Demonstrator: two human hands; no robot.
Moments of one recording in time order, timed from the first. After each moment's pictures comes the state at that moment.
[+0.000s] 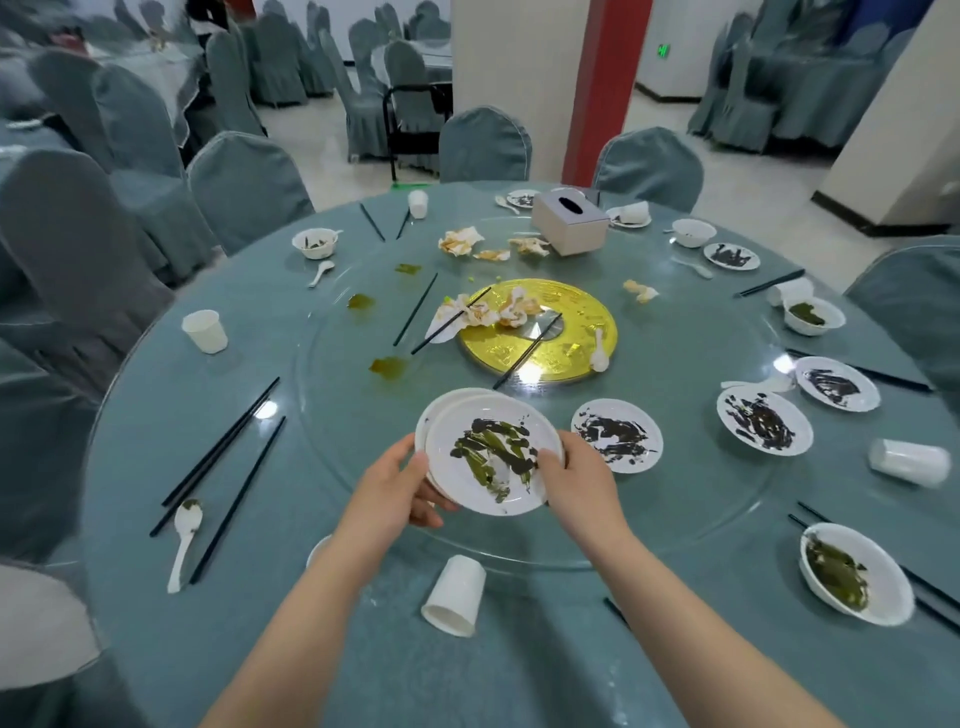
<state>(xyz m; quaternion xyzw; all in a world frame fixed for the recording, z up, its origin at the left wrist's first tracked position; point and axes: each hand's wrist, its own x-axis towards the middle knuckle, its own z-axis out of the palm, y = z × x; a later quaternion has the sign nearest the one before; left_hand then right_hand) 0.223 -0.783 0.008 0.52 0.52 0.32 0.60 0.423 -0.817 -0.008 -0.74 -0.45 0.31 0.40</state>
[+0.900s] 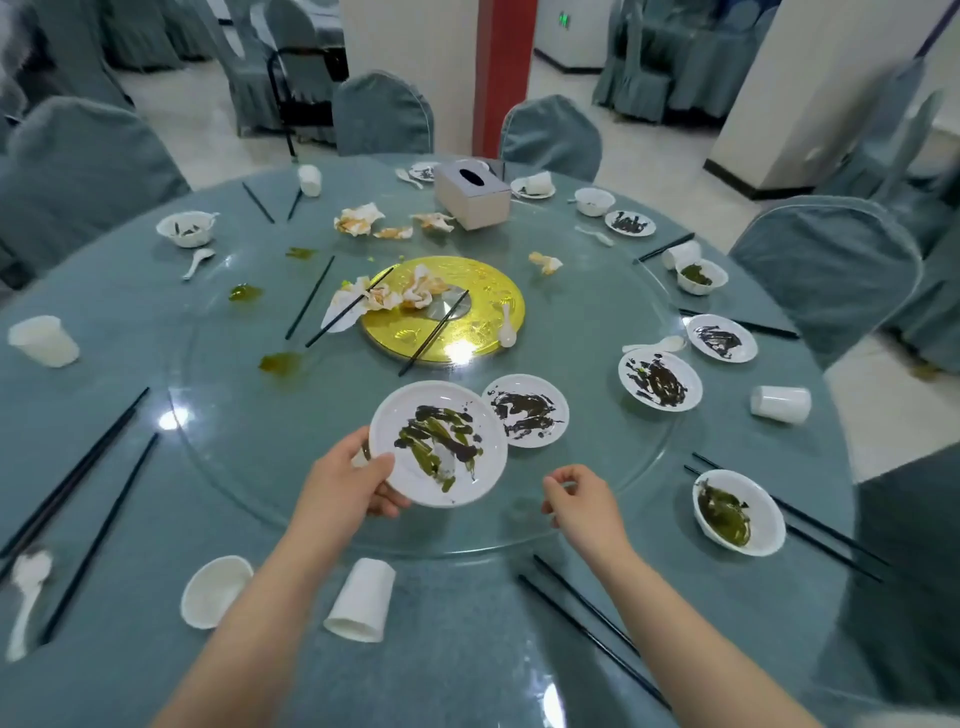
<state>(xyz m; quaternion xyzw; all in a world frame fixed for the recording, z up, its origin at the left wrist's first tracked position) 0.287 -0.780 0.000 0.53 0.54 0.29 0.58 0.519 -0.873 -0.068 -0.81 -0.29 0.32 0.40</state>
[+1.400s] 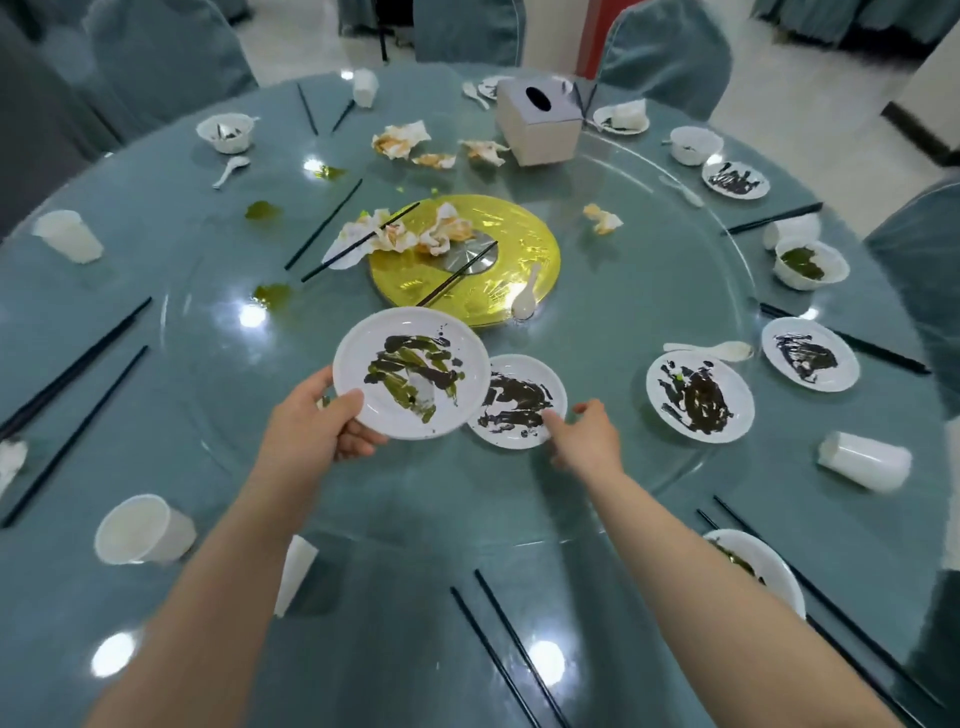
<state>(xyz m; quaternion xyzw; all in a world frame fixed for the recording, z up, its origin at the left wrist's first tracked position) 0.372 -0.756 -0.012 0.42 0.62 0.39 0.54 0.646 -0.763 -0.117 -0.82 -0.32 0.38 0.29</state>
